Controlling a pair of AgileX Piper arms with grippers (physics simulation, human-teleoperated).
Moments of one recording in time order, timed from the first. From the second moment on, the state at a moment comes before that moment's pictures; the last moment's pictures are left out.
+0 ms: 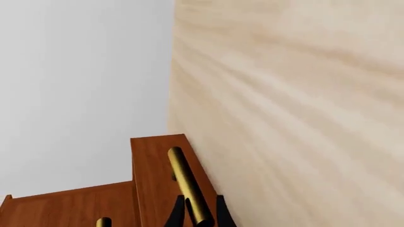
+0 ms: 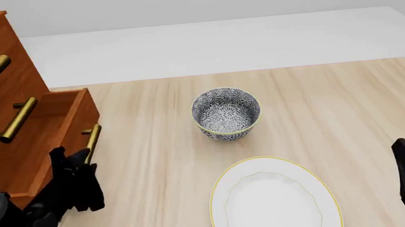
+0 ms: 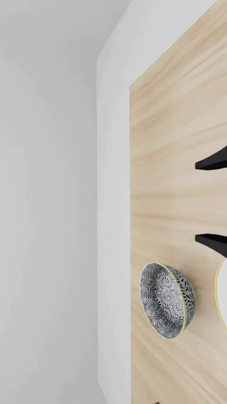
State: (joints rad) left arm -0.08 1.89 -0.23 -1.22 1.42; right arm 0.00 0.02 0.00 -0.02 0.01
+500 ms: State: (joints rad) left arm -0.09 1.89 -0.24 -1.22 1.42; right arm 0.00 0.02 0.00 -0.02 0.01
